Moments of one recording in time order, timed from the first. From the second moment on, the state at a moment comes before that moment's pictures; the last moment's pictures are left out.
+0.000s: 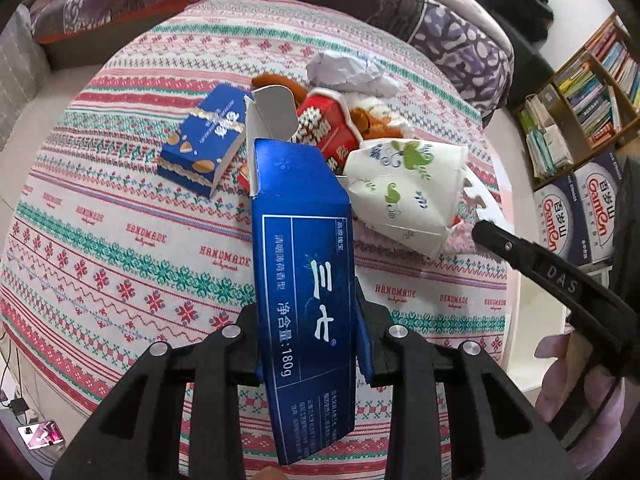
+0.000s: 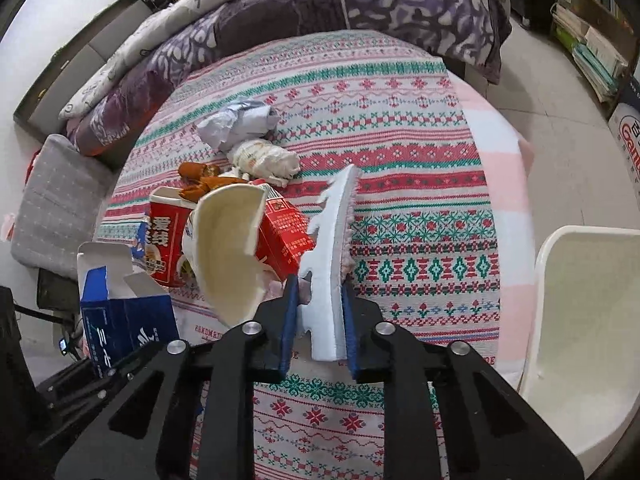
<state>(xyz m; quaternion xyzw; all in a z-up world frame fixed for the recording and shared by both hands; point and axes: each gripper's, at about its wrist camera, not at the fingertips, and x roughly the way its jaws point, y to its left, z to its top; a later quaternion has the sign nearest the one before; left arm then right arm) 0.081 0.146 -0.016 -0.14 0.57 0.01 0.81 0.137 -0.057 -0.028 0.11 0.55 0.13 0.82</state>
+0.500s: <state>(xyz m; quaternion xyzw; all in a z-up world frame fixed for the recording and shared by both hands) 0.081 0.143 0.018 -0.14 0.51 0.01 0.85 0.123 -0.080 0.000 0.18 0.49 0.14 0.84</state>
